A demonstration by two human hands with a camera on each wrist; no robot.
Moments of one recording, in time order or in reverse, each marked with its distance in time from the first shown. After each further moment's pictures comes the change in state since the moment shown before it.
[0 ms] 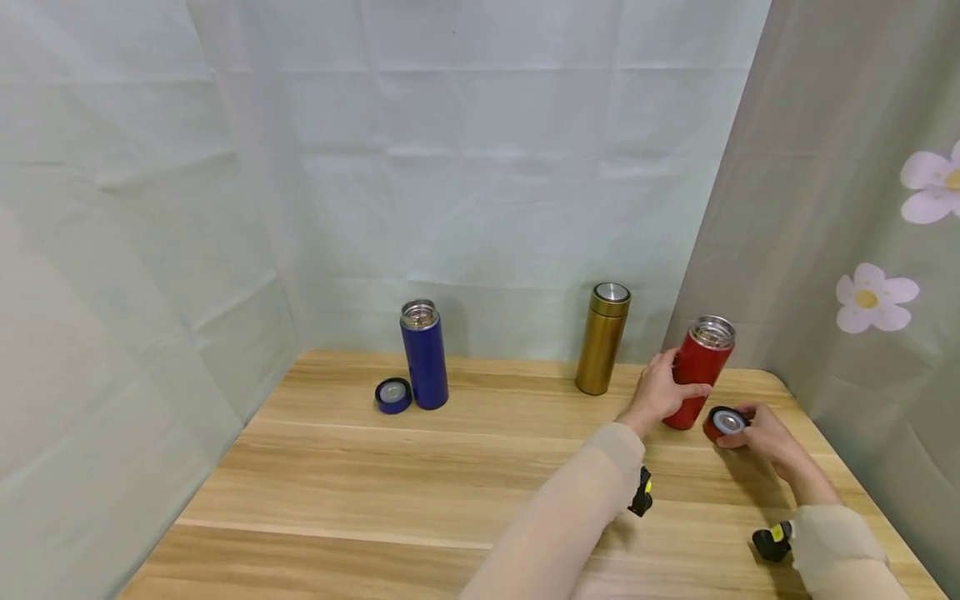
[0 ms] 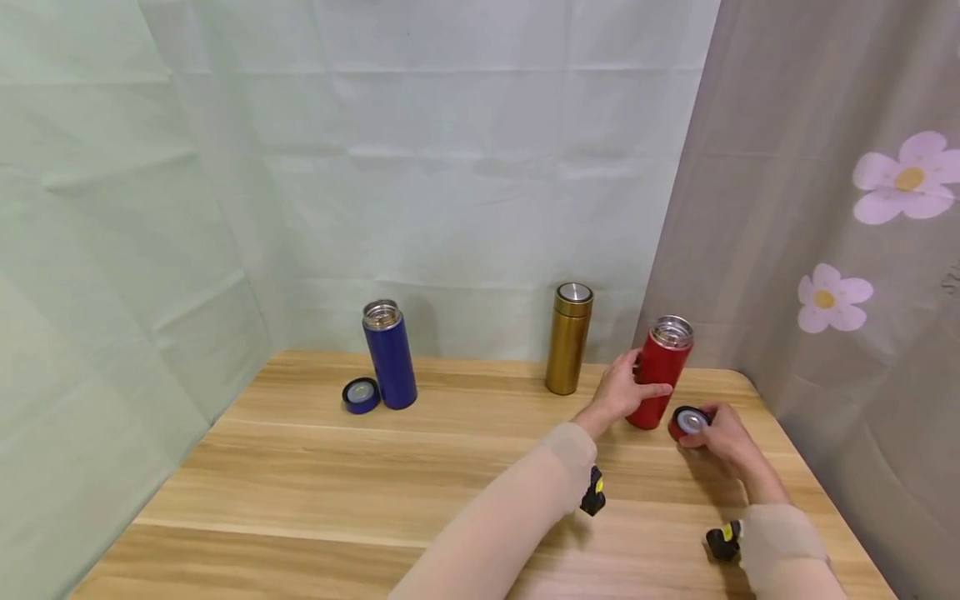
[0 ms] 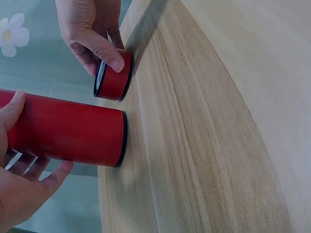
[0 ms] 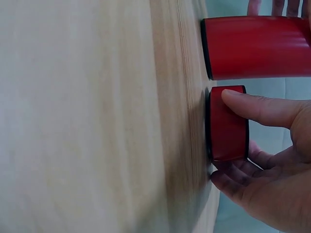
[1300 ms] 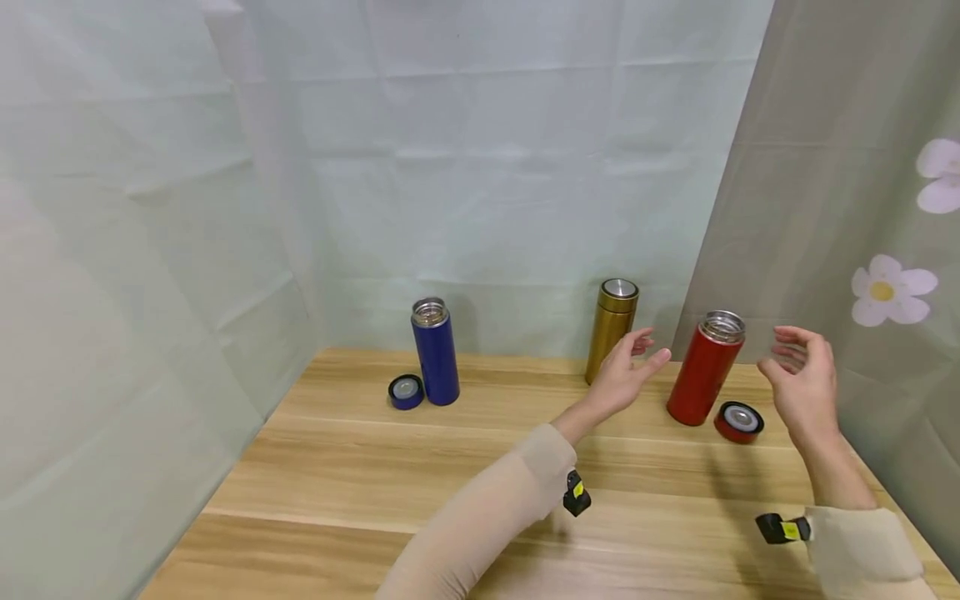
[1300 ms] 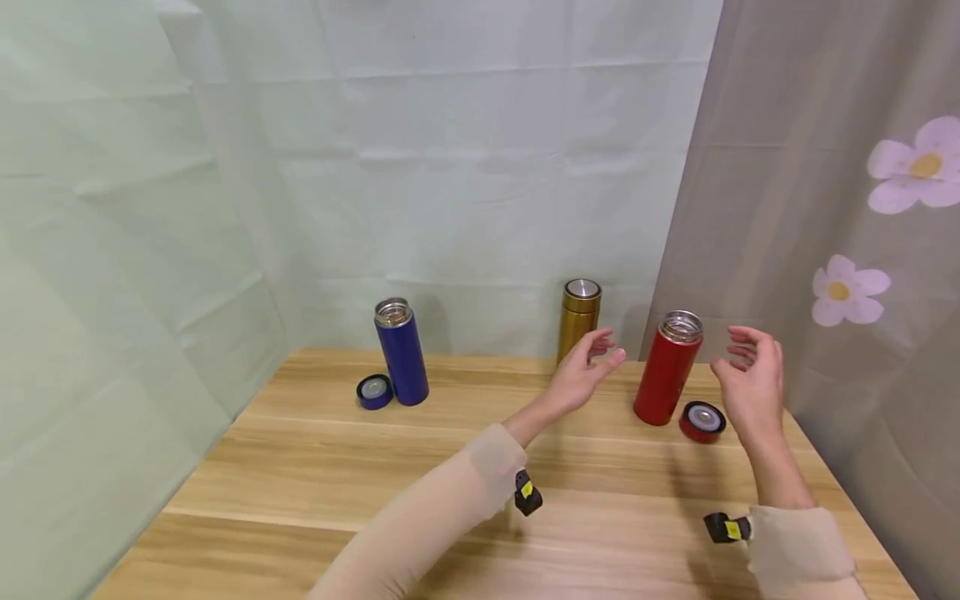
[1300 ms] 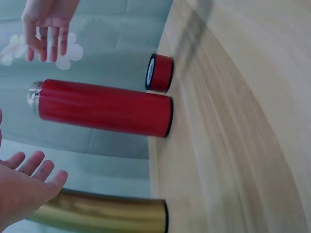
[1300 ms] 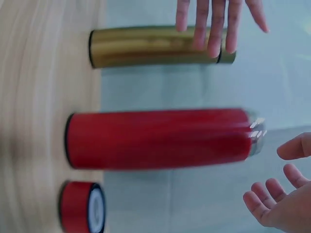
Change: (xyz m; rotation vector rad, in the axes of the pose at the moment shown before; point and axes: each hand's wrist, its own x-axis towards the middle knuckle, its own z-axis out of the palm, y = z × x) left_hand -0.038 -0.005 -0.095 -0.258 -0.078 0.143; right_hand -0.042 -0.119 -0.013 0.317 0.631 -0.170
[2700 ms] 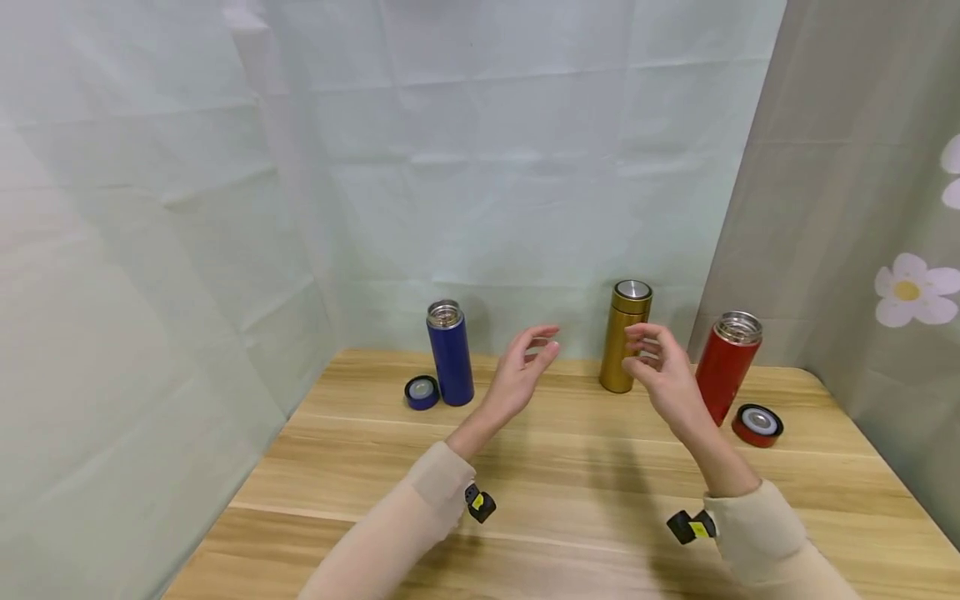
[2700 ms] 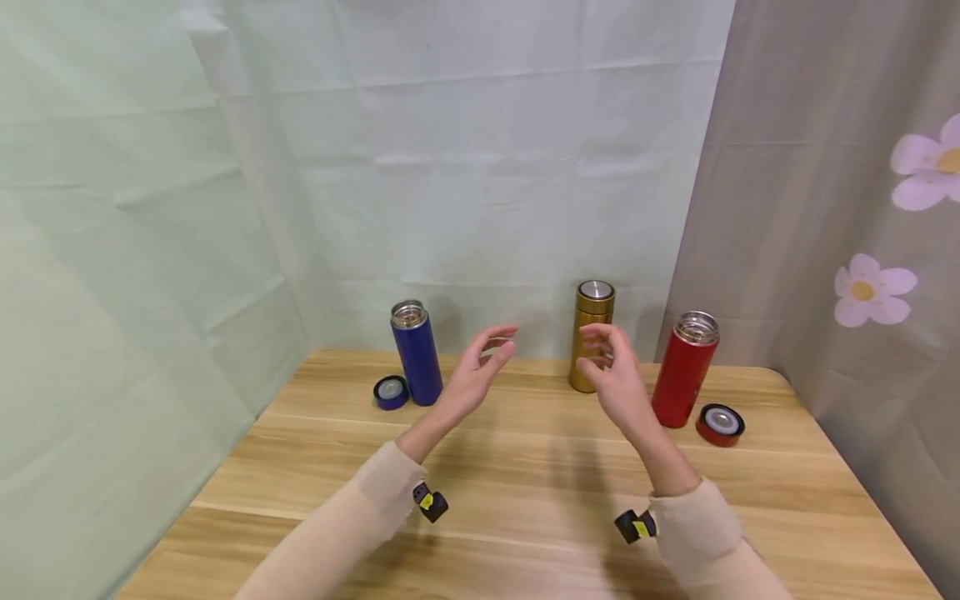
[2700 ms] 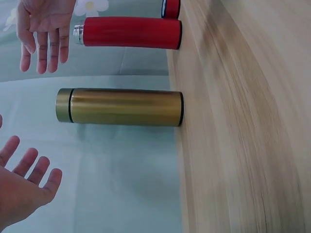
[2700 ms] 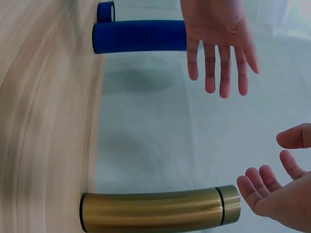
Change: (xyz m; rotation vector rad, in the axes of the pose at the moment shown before) left_hand -0.065 -0.011 -0.141 0.072 0.148 0.150; right_hand -0.057 -0.069 0.114 0.276 -0.488 -0.120
